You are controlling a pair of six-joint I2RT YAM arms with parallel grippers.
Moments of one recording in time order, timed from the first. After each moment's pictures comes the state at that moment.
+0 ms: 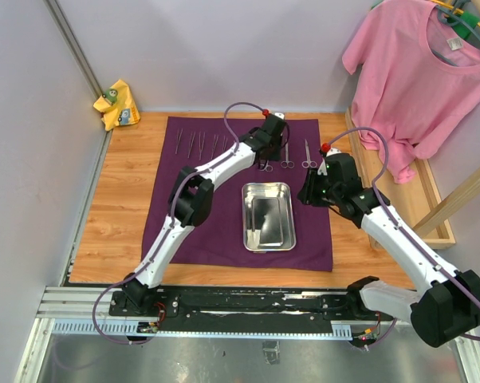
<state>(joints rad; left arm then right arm) -0.68 2.54 2.28 -0.48 -0.21 -0.38 0.41 1.12 0.89 -0.49 -0.07 0.41</state>
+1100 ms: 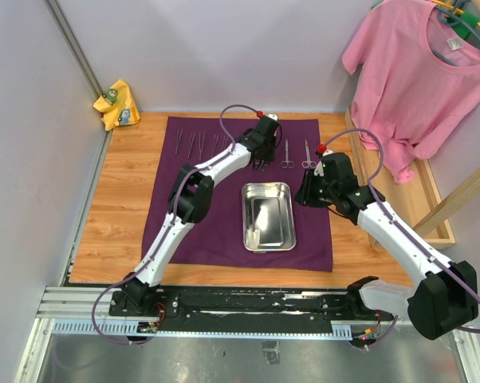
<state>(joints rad) -0.63 2.60 2.28 -0.41 -0.17 -0.35 0.41 1.17 0.89 -0.48 -0.12 0.43</state>
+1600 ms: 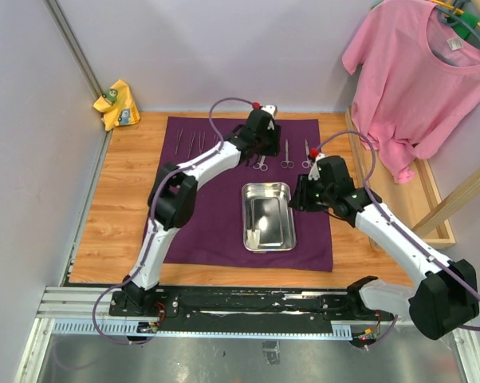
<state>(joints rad) -0.63 2.36 1.99 -0.25 -0.06 -0.35 0.43 1.17 0.88 -0.48 -0.16 0.39</state>
